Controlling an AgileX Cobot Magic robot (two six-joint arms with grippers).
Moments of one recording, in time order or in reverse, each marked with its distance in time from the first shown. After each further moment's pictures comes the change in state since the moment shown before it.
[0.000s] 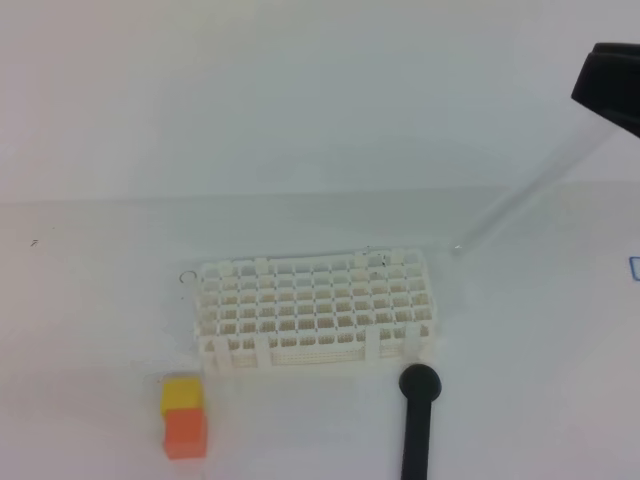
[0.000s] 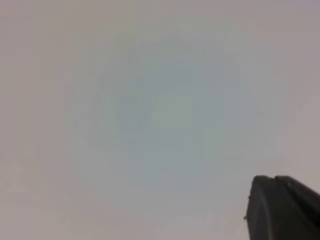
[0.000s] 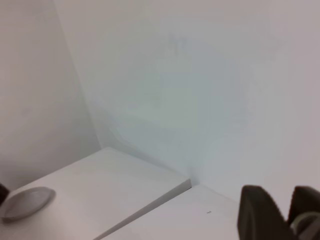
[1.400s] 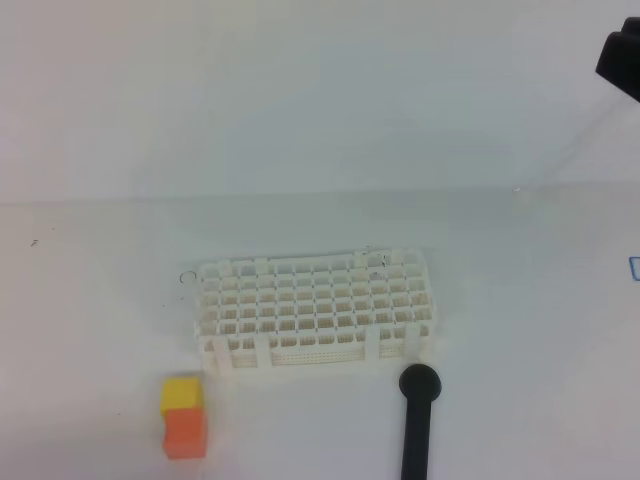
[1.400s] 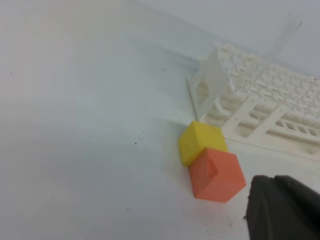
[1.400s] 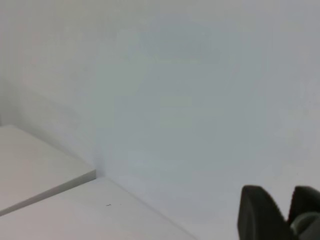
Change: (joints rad) left arm 0.001 -0.007 0.120 -0.591 0.664 0.000; right arm 0.000 0.000 0.000 -0.019 -0.188 -0.232
